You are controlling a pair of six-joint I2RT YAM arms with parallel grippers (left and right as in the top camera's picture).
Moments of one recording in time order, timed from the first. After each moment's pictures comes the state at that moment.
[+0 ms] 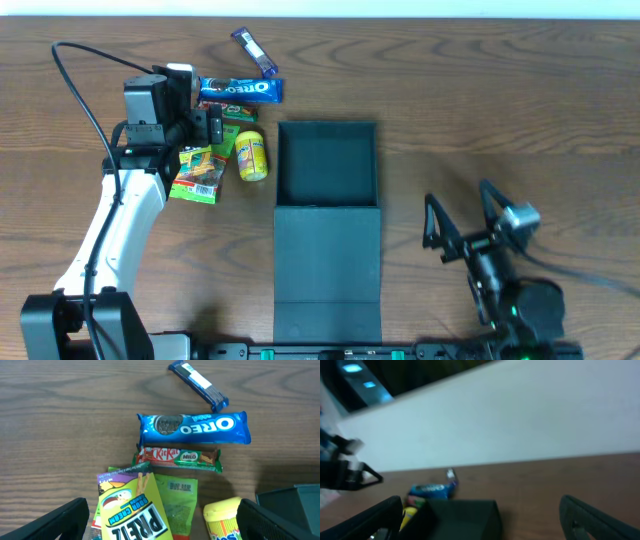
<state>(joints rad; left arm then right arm) 0.02 1.50 1.02 -0.25 0.08 0.05 0.22 0.26 0.19 0.13 -0.10 0.31</state>
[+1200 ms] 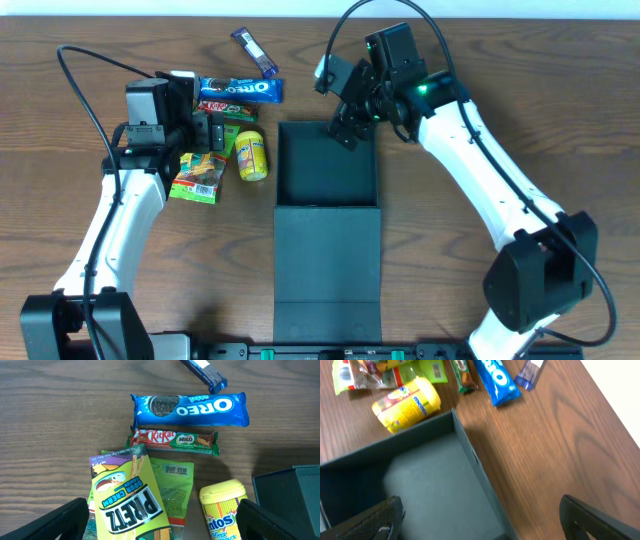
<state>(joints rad) 0.02 1.50 1.02 -0.32 0.10 0.05 0.42 1.86 1.64 -0.72 -0.33 -0.60</state>
